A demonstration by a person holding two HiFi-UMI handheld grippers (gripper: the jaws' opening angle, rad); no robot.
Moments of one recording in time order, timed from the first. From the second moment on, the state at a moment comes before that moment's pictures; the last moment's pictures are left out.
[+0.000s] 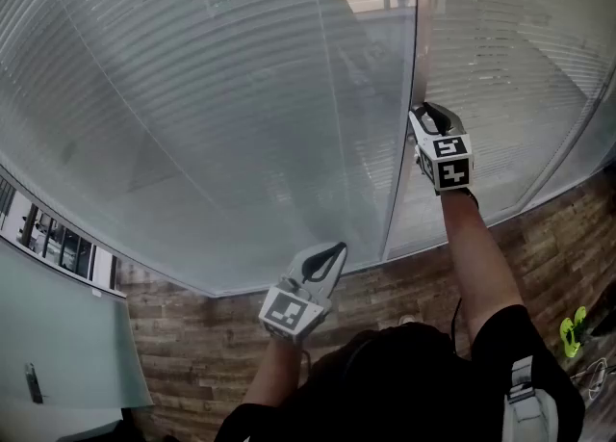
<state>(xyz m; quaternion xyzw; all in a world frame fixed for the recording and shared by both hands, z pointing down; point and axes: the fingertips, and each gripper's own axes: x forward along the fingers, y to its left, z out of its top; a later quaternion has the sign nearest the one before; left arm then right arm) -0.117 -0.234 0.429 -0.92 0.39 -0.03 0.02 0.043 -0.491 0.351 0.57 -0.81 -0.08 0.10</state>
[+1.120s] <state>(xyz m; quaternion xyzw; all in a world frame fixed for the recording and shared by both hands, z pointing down) -0.119 -0.229 0.432 -0.92 0.39 -0.03 0.01 0.051 -0.495 0.353 0.57 -0.81 0.08 -0.05</state>
